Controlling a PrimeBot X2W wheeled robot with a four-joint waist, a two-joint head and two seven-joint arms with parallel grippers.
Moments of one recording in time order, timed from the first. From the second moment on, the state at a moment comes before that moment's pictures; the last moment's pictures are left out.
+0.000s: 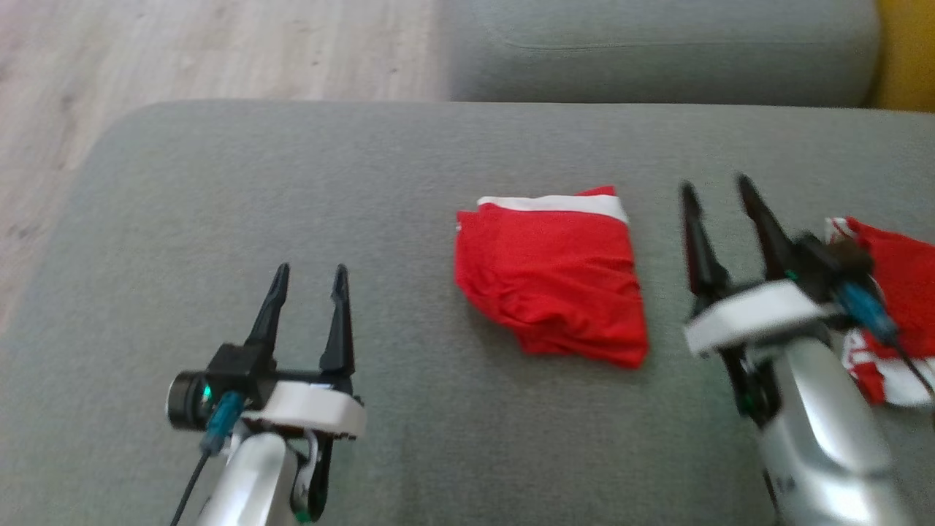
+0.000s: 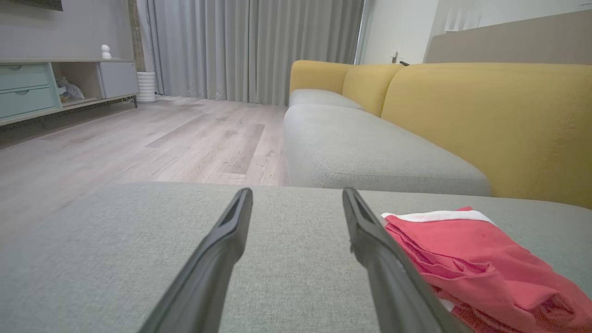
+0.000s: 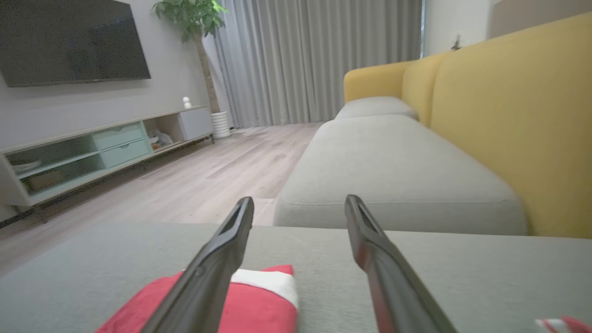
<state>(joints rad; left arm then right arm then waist) -0.25 0.05 -0.27 0.42 -0.26 0.04 -0.25 -0.41 -0.09 0.15 0.54 0.23 0.13 -0.25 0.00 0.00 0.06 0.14</state>
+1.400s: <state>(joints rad) -0.26 0.05 -0.27 0.39 -0.27 0.02 -0.25 -0.43 -0.06 0.19 0.69 0.29 0.13 0.04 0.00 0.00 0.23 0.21</state>
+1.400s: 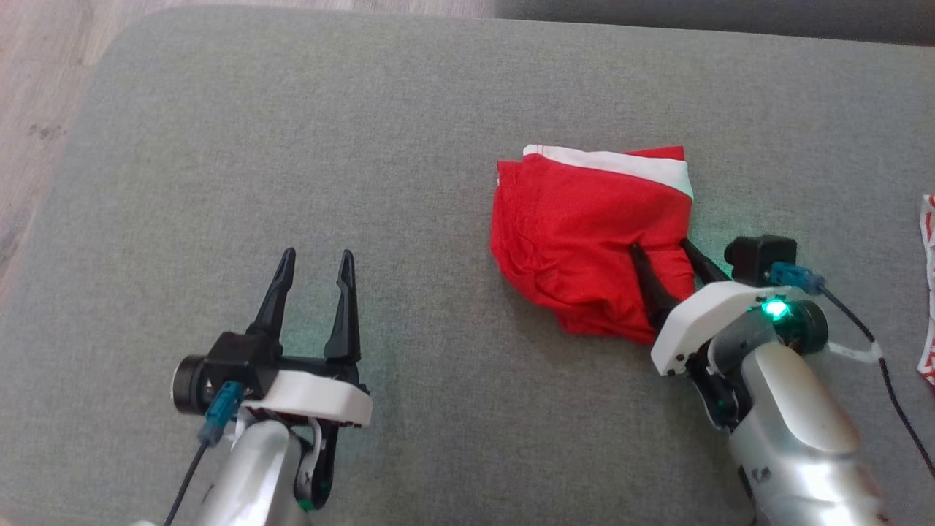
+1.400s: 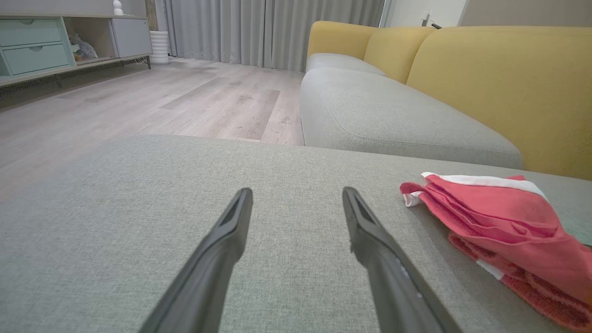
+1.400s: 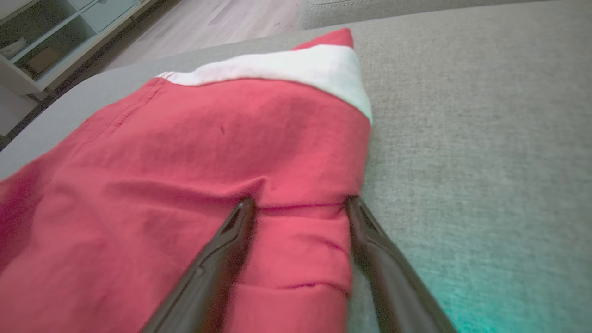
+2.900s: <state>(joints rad) -0.33 0.04 -0.30 0.41 -0.25 0.00 -0.25 -0.48 -0.82 0.31 0.41 0.13 0.13 0.28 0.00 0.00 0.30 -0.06</state>
